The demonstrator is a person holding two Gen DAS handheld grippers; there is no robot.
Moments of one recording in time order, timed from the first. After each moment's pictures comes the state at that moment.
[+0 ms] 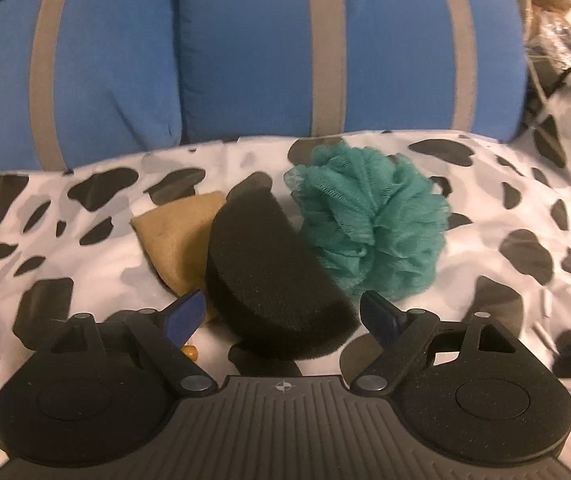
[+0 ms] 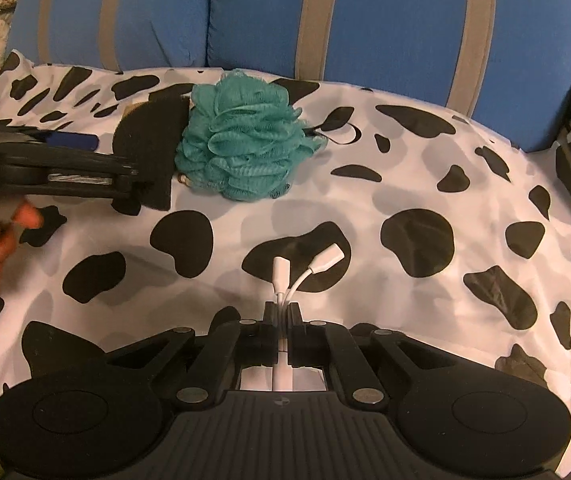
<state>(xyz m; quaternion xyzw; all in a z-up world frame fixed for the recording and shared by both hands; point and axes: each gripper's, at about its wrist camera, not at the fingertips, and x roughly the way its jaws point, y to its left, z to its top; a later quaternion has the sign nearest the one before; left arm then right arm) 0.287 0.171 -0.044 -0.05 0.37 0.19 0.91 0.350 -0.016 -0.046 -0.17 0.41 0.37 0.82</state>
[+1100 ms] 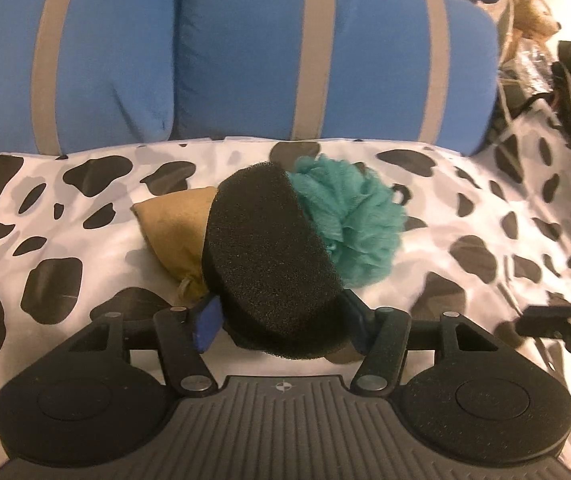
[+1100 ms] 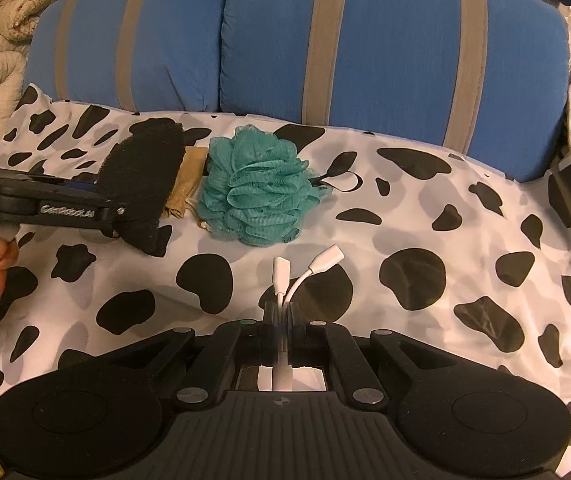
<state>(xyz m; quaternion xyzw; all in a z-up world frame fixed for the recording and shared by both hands) 0.245 0.171 -0.005 -0.10 0.37 0.13 0.91 0.340 -0.027 -0.009 -0.14 0.37 0.39 0.83</state>
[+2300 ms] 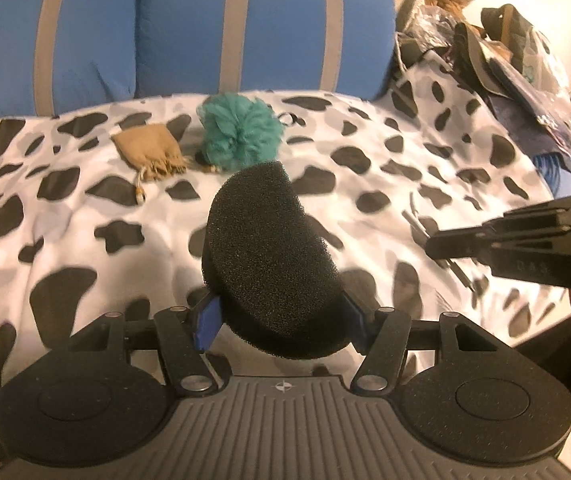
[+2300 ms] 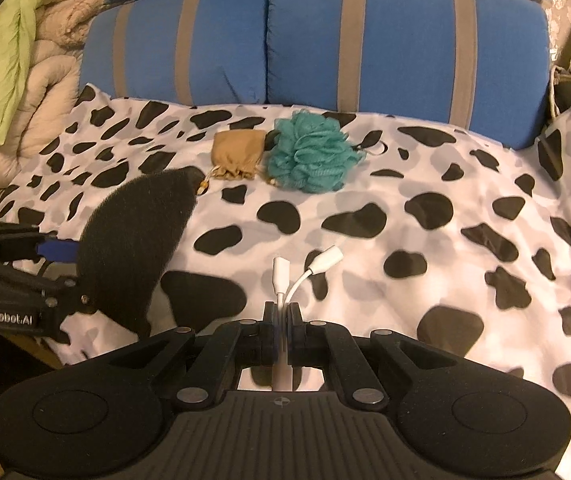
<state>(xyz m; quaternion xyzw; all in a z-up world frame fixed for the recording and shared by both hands) 0.095 0.065 0.028 -0.10 0.40 0.06 0.91 0.224 -0.104 0.024 -0.11 0.38 0.43 0.81</state>
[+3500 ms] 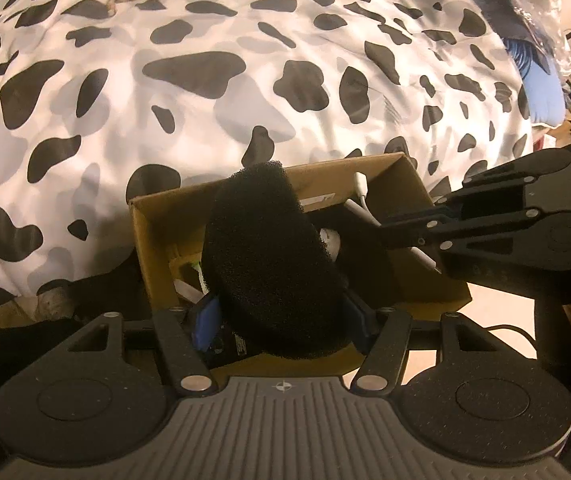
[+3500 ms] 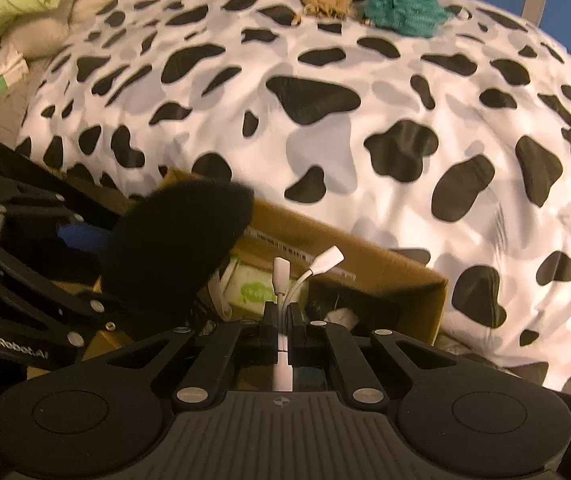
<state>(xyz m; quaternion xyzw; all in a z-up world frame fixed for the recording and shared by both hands) 0.011 0.022 -0.015 -0.16 0.56 0.00 0.81 0.107 -0.110 -0.024 -0.20 0.52 0.45 0.70</state>
